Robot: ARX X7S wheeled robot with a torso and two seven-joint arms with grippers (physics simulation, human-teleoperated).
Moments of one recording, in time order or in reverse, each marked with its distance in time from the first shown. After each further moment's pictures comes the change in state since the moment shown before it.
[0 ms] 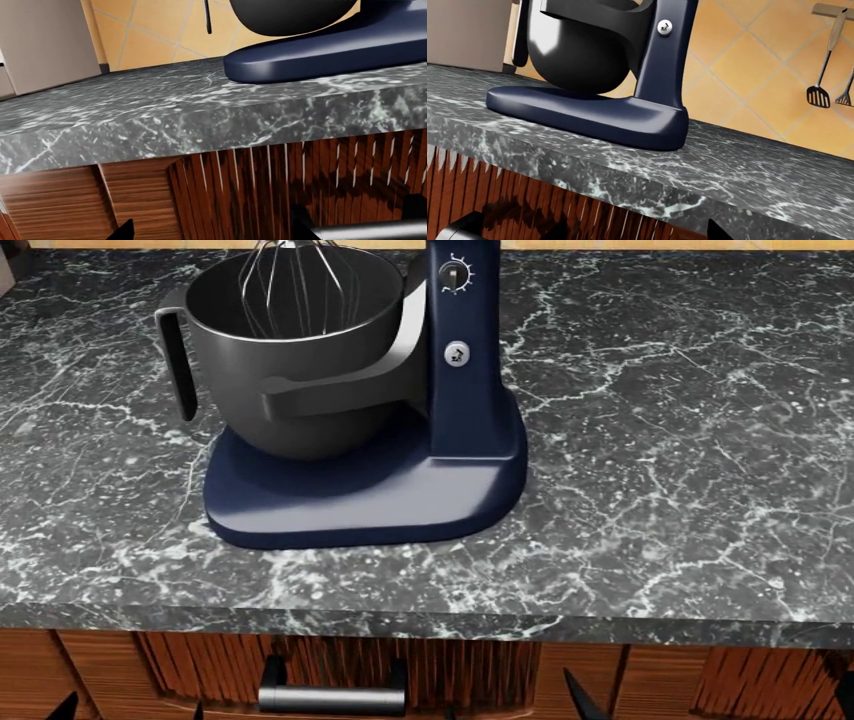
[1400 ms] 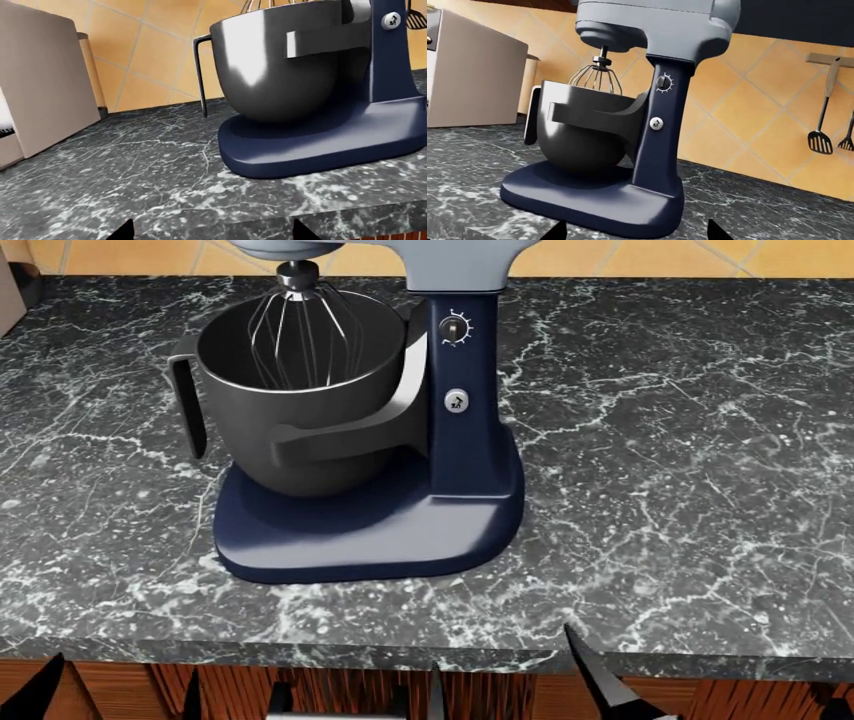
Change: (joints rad) left arm 0.026 -0.076 0.061 0.321 -0.049 -0.217 -0.040; right arm -0.022 0.084 -0.024 -0.333 0.107 0.206 0.009
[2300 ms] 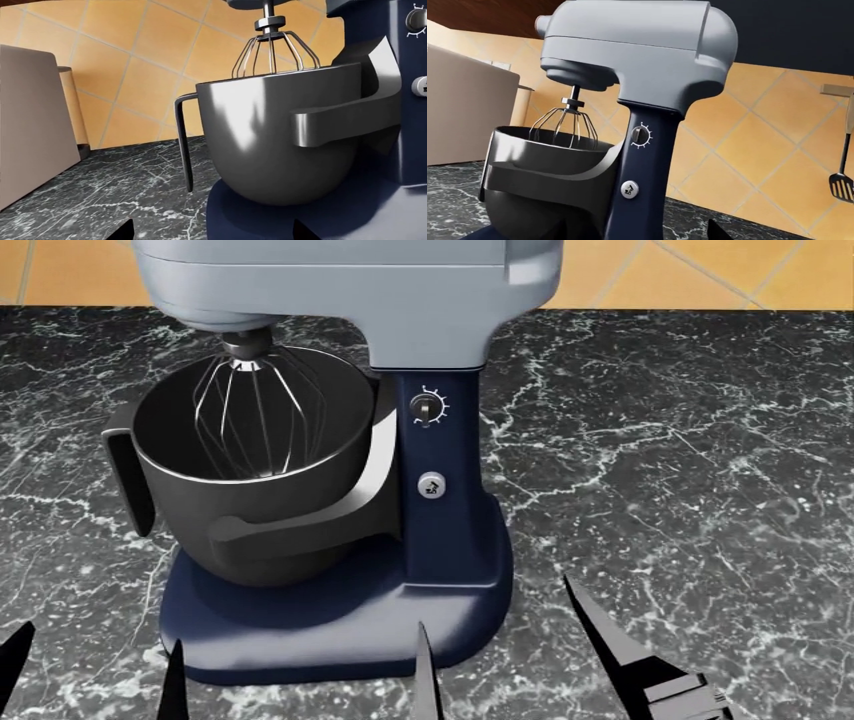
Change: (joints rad) left arm 0.012 -0.049 0.016 0.249 -0.035 -0.143 -0.036; right arm 0.035 0.056 0.011 -0.211 0.073 0.130 -0.008
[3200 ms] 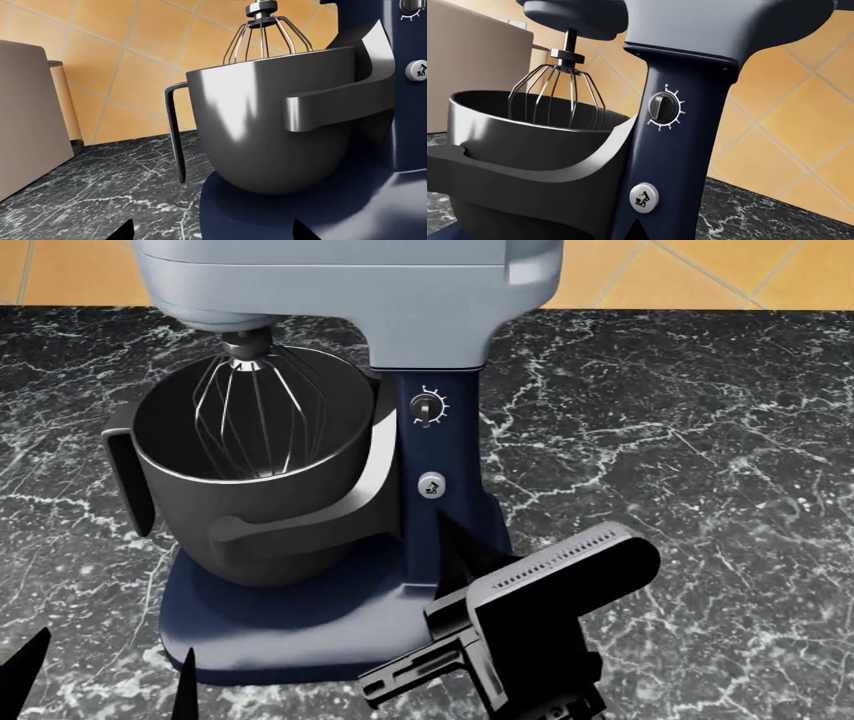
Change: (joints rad) left arm -0.009 -0.020 0.033 -0.039 -0.010 0.018 -0.017; right arm 0.408 -0.050 -0.104 0.328 0.082 0.209 -0.109
